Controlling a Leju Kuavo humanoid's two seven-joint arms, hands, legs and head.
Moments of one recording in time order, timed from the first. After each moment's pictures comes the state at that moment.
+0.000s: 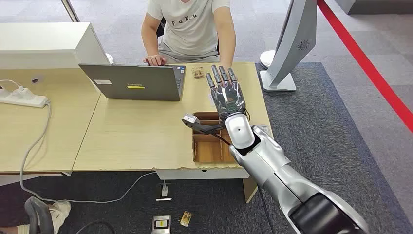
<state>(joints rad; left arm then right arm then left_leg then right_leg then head) 0.52 -0.35 -0.14 -2.18 -0.54 0.69 -0.70 -0.86 0.05 0.75 -0.77 1.55 -0.27 0.39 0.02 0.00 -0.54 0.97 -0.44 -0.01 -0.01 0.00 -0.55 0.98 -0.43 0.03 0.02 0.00</state>
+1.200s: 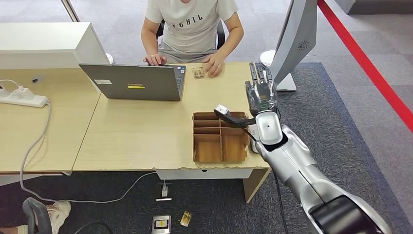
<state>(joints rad) 0.52 -0.35 -0.11 -2.17 -0.50 0.69 -0.70 -0.82 -0.10 0.63 -0.82 1.54 -0.27 0.43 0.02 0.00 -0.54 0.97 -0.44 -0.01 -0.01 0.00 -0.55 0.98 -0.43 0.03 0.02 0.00</state>
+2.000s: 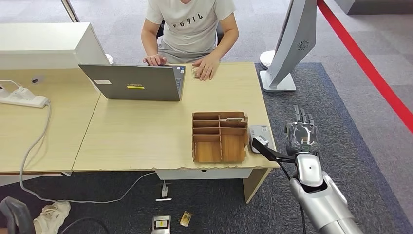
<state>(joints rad) 0.49 -0.32 -0.09 -2.22 -0.47 0.69 -0.70 -0.40 -0.29 0.38 -1.13 1.37 -0.27 0.38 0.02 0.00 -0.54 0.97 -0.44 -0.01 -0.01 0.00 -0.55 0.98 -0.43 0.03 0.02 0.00</state>
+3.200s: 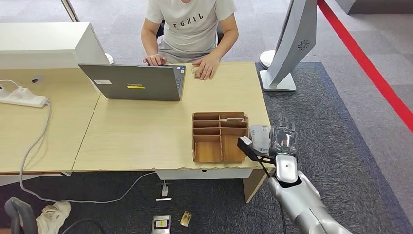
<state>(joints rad) 0.51 -0.35 -0.08 -2.23 -0.60 0.69 -0.70 -0.52 -0.13 0.43 -0.80 1.38 -0.33 0.48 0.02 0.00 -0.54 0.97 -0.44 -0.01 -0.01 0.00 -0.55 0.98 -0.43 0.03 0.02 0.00</state>
